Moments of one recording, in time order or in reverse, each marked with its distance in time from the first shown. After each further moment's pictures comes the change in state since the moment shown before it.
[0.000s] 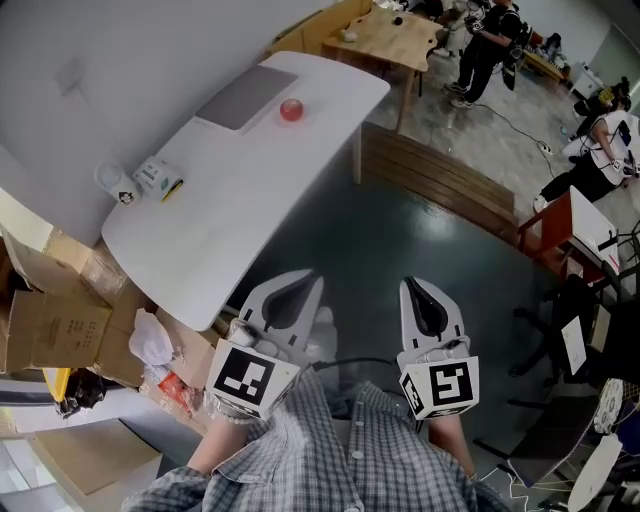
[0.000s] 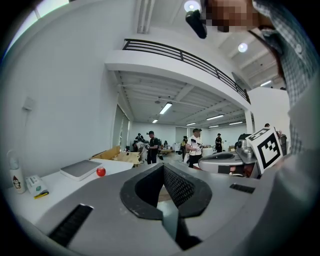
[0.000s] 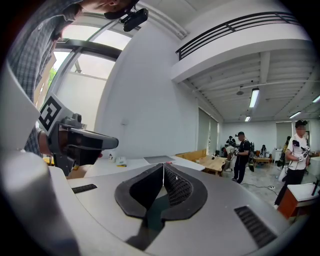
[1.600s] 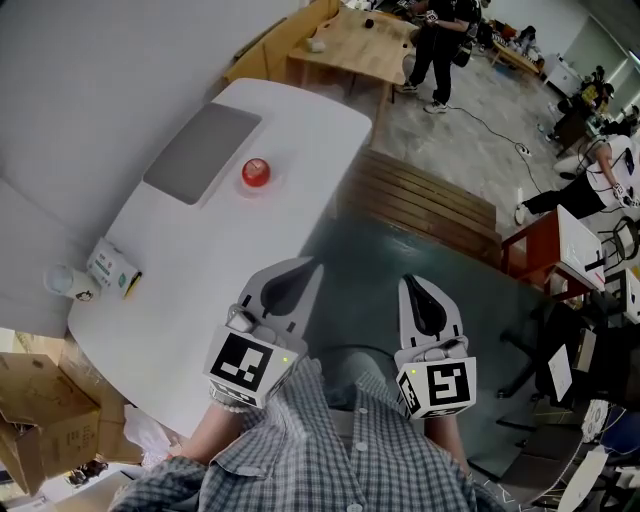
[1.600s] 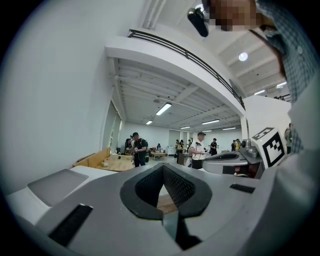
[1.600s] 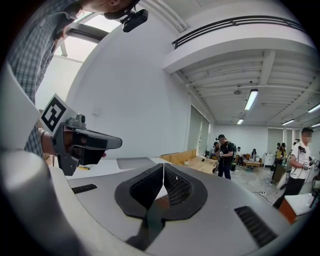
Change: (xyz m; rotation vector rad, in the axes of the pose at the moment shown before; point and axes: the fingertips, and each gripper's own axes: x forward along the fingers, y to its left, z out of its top) left arm 0.222 0.154 0.041 -0.010 -0.043 -0.125; right arm 0.214 -0.122 0.023 -0.037 0.034 -0.128
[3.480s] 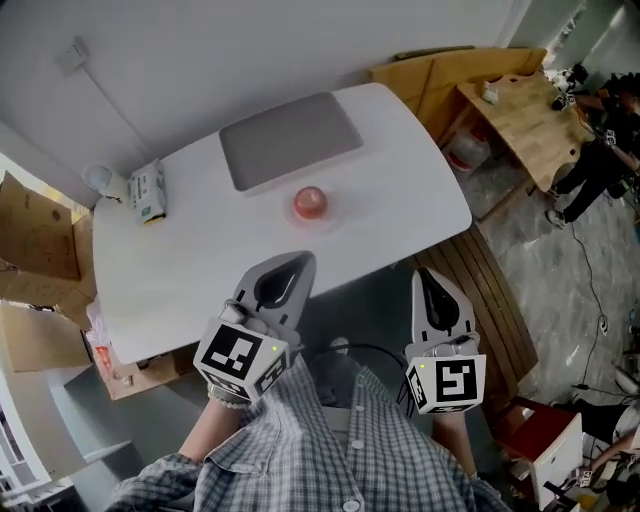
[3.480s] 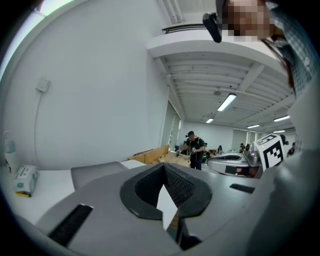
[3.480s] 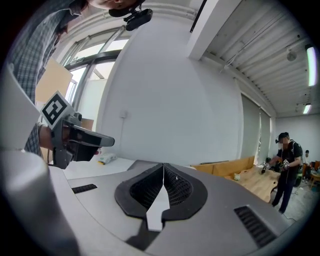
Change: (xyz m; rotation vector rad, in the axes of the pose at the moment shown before) left arm 0.126 0.145 0.005 -0.189 0.016 0.749; right arm 0.280 -0.090 0.014 -0.078 -0.050 0.671
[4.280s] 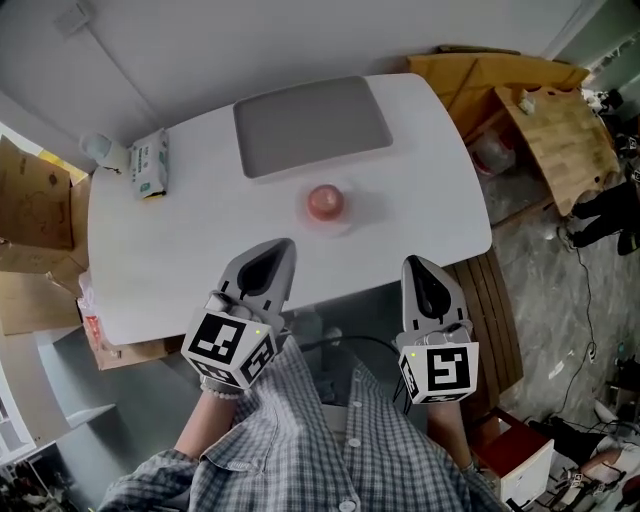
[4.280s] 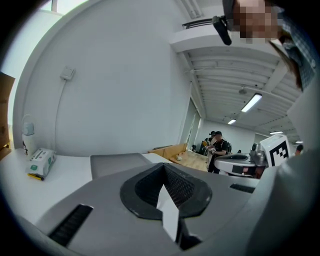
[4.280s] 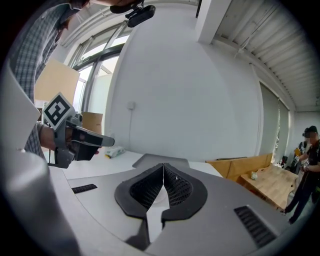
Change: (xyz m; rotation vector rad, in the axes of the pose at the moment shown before) left arm 0.016 0.093 -0.030 -0.132 0.040 0.209; right arm 0.098 0.021 -0.018 -0.033 0.084 0.173
